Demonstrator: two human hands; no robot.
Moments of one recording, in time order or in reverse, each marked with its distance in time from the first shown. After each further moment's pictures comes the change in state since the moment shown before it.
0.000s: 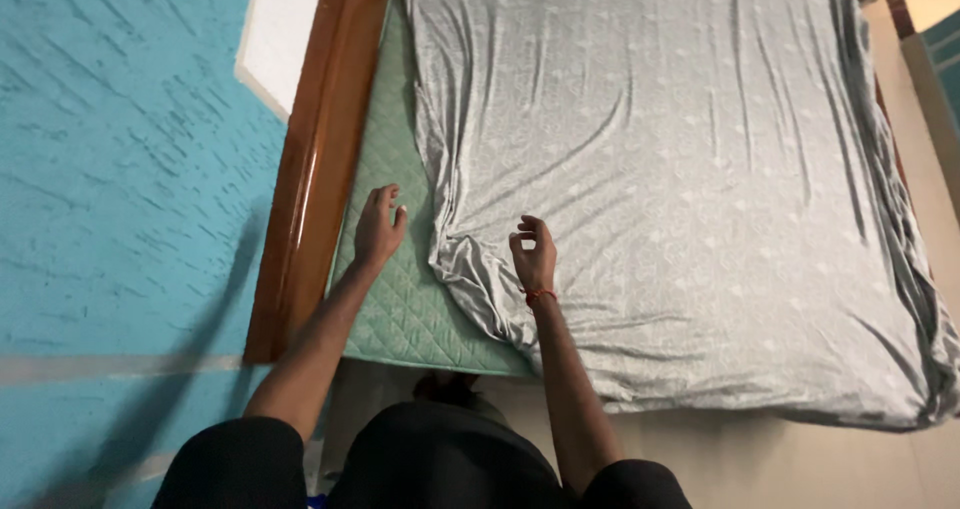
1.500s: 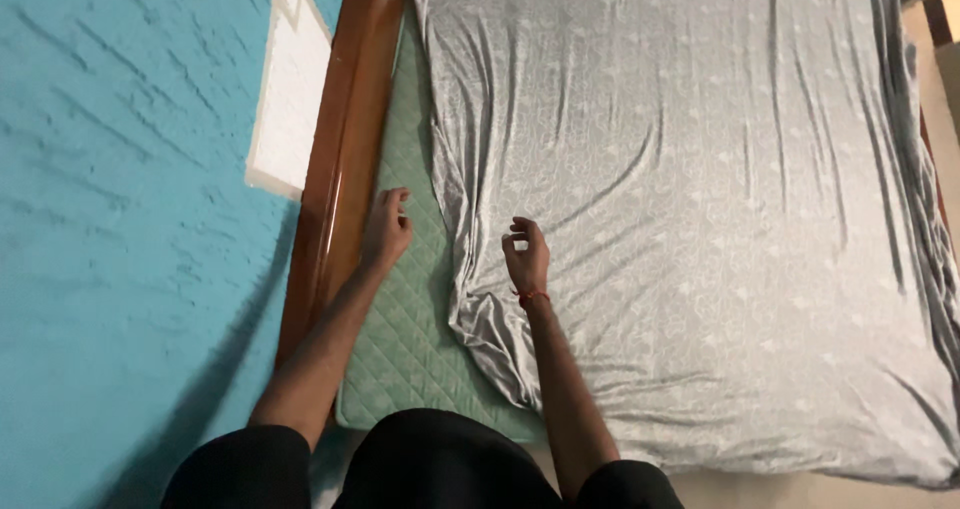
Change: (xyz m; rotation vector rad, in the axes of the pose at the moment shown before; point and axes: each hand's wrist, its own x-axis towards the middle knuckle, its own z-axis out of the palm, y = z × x) left_hand 0.143 -0.106 0.035 -0.040 -0.060 -0.020; right_hand 0.136 0.007 0.118 -0.014 -0.039 0.061
